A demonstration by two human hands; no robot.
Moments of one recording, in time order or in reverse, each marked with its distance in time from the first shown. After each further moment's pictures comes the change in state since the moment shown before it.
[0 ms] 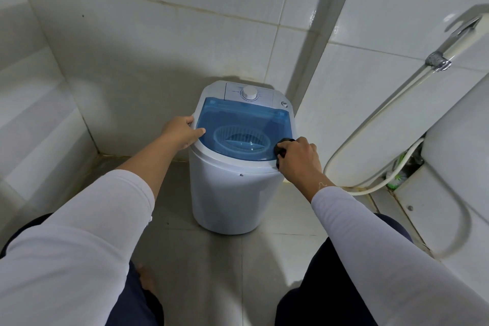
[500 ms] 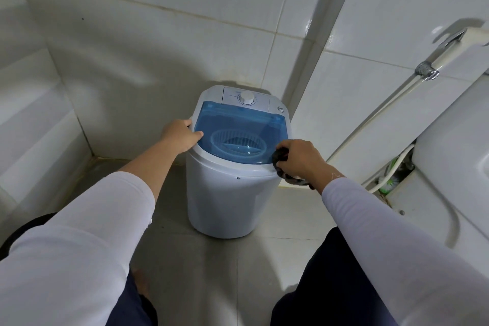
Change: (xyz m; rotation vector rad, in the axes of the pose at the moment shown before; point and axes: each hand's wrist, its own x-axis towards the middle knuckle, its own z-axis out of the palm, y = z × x) left_hand -0.008 0.003 -0.002 0.117 0.035 0.055; right_hand -0.001 0.000 -0.034 0.022 -0.161 -0.060
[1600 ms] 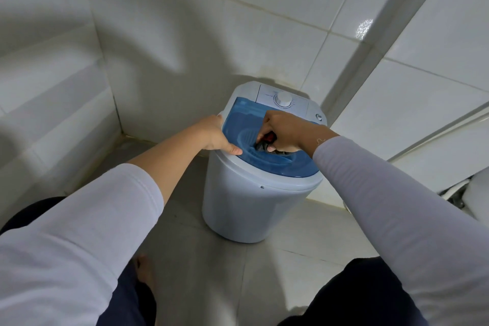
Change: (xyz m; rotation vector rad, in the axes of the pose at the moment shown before) left_hand 0.016 -0.002 -0.003 -0.007 -0.264 -0.016; right_hand 0.089 -0.077 -0.009 -0.414 -0.207 -0.619
